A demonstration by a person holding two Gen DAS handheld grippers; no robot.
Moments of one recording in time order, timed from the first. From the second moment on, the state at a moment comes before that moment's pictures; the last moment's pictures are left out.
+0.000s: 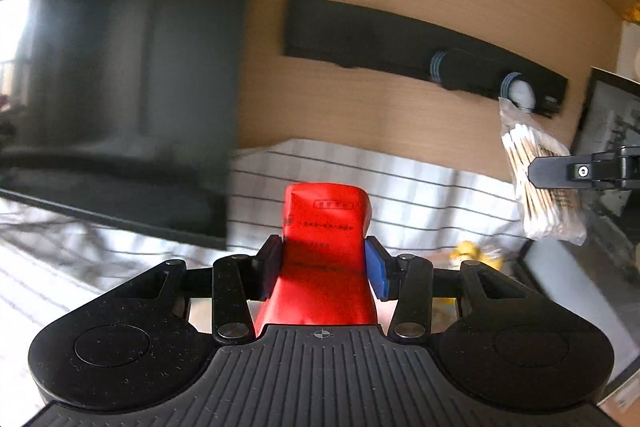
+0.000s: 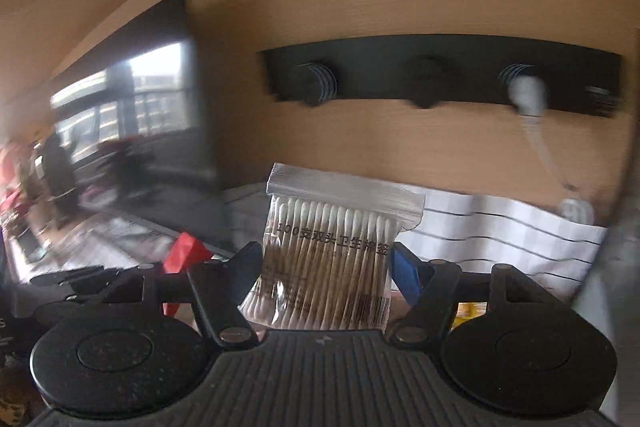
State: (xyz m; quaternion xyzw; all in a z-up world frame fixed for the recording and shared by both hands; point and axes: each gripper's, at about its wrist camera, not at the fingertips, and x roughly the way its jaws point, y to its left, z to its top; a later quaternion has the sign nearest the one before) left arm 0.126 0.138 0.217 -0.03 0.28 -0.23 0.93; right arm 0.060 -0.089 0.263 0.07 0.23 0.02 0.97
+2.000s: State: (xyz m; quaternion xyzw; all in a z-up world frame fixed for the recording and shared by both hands) left arm 0.089 0.190 0.142 -0.07 0.41 -0.22 0.88; right arm 0.141 -0.079 0.216 0.06 0.30 0.00 0.95
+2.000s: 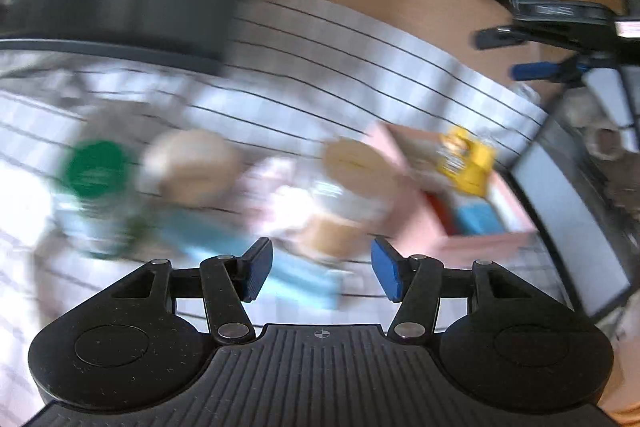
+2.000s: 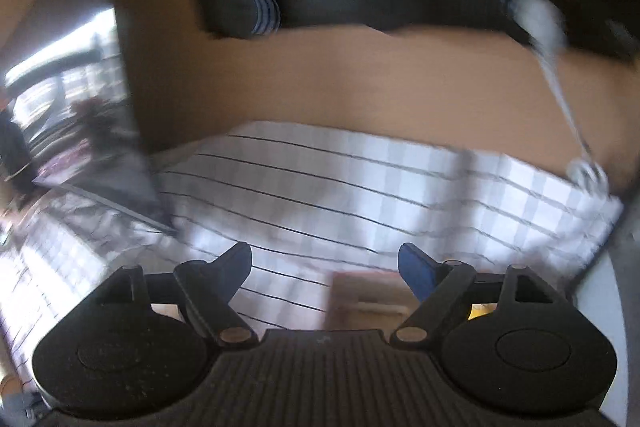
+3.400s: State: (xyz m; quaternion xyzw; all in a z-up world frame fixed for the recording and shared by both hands) left arm 0.331 0.306 0.037 0.04 0.63 -0.19 0.75; right arm 0.290 0.090 0.188 -0.06 0.39 0.15 0.91
